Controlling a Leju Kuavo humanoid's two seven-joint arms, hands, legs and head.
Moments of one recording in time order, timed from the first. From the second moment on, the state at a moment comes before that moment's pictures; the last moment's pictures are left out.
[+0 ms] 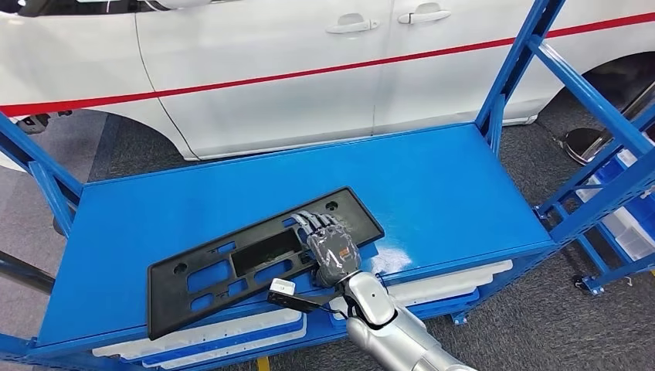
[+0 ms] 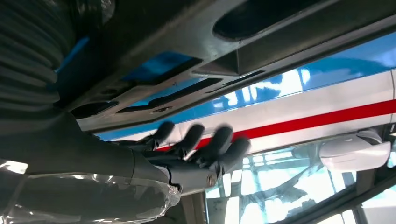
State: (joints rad) left arm -0.07 -0.10 1.30 -0.26 -1.36 -0.04 -0.51; right arm -0.29 0.05 0.44 -1.05 1.43 -0.49 0.05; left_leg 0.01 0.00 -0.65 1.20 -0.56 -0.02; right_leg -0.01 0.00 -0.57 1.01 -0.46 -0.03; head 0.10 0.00
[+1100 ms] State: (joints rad) left arm -0.06 -0.11 1.30 -0.26 -1.36 -0.04 -0.51; right arm -0.25 0.02 0.43 -1.12 1.35 -0.46 0.00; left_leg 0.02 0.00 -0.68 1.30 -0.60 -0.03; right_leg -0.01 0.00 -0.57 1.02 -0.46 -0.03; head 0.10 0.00
